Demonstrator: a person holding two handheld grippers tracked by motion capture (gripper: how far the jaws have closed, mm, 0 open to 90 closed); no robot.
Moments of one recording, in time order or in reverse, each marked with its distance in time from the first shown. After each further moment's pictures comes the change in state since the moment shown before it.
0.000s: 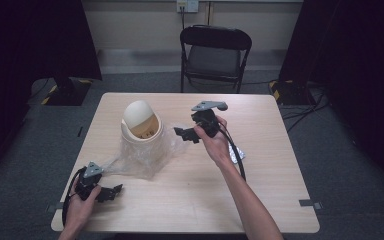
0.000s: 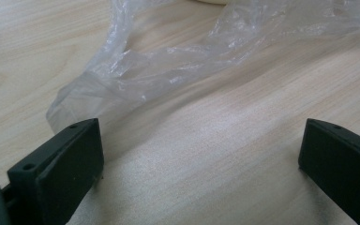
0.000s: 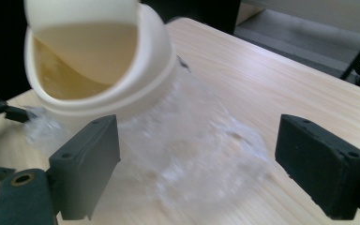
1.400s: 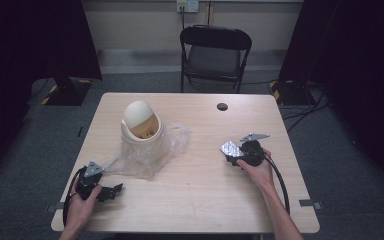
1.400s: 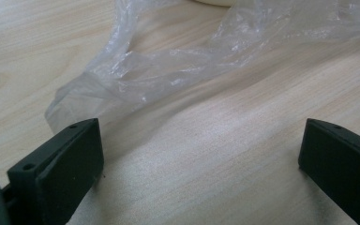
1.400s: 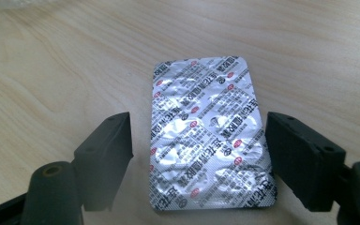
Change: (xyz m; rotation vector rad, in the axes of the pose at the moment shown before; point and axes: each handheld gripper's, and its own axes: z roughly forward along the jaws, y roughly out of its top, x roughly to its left) left arm -0.001 0.001 0.002 -0.002 0.008 -0.015; right arm -0.095 -0.158 -0.048 0.211 -0.191 0.121
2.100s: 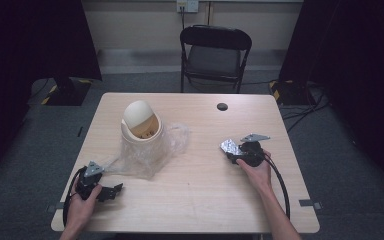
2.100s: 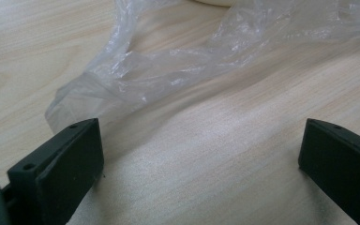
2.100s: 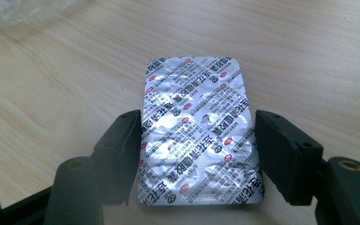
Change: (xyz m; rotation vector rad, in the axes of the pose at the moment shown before) left arm 0.000 0.000 0.000 0.005 0.002 0.004; right arm 0.002 -0.001 -0.002 -0.061 -0.037 0.032
